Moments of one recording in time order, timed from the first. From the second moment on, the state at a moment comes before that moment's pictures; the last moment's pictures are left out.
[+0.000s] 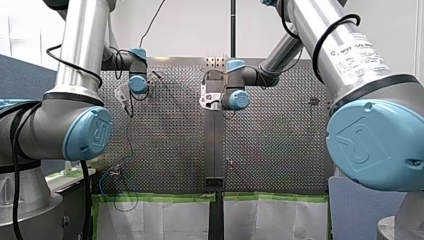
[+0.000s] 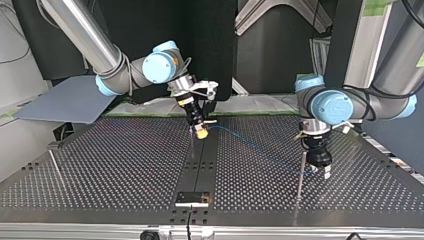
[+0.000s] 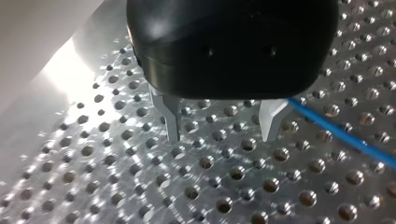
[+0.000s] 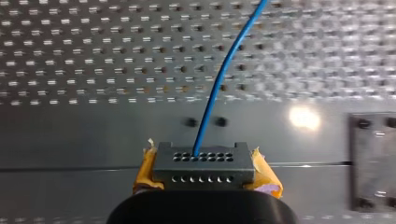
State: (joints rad) left arm 0.01 -1.81 -1.68 -2.67 -1.78 -1.99; right arm 2.27 -0.99 1.41 -0.43 1.48 1.60
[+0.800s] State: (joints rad) left arm 0.00 -1.85 -1.68 -2.67 -1.79 -2.00; right arm 2.32 -0.78 1.42 -0.48 1.60 1.56
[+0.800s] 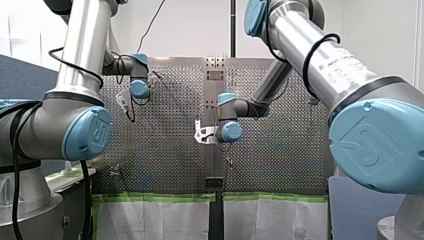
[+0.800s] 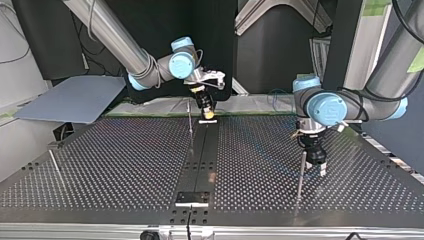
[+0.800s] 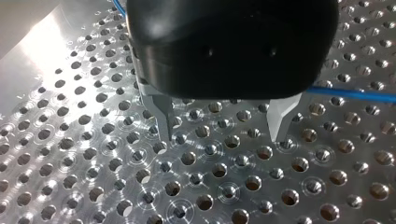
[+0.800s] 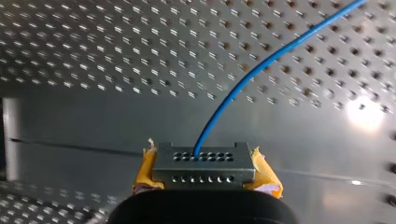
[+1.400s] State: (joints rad) left arm 0.00 -1.85 -1.68 -2.68 -1.79 -2.00; right arm 2.35 -0.59 1.42 -0.67 1.74 1.62
